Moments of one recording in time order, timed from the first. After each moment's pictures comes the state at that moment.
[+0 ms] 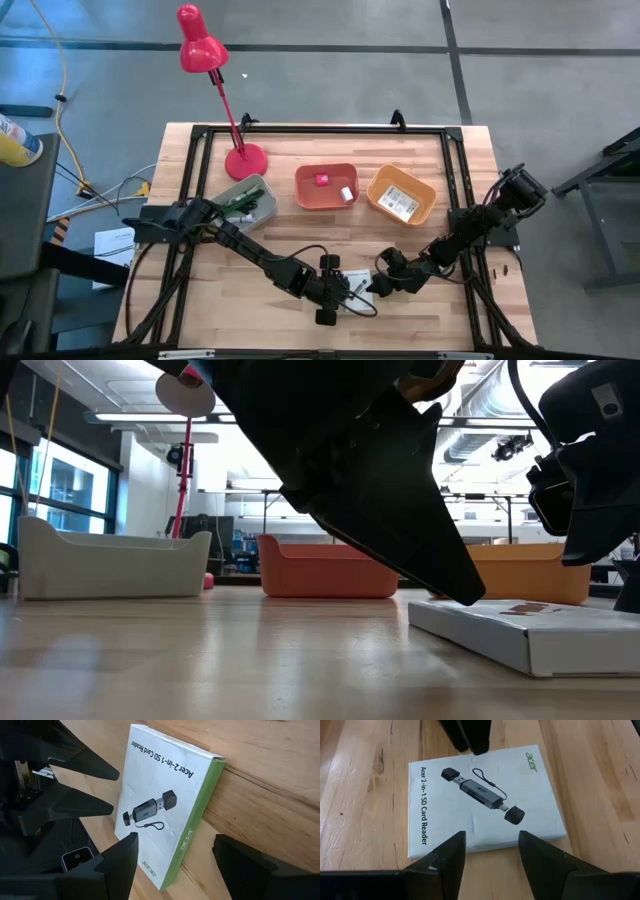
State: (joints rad) left arm -0.35 2.20 1.48 -0.16 -0.30 -0.26; right arm 0.64 1.64 0.51 0.39 0.23 1.72
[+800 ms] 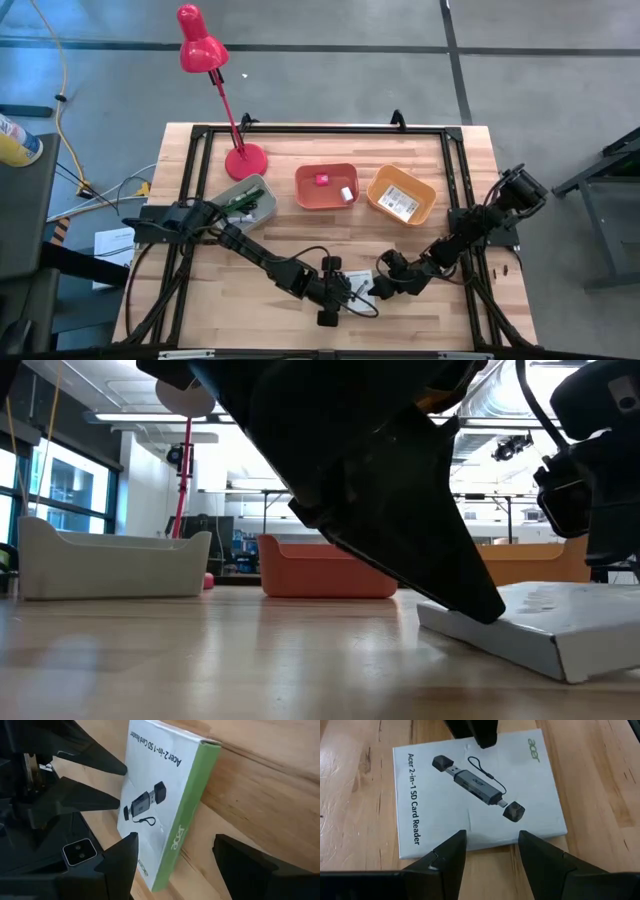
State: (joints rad) left arm -0.35 2.24 1.49 -0.15 -0.26 -0.29; right arm 0.67 1.64 0.51 0.40 0.20 1.75
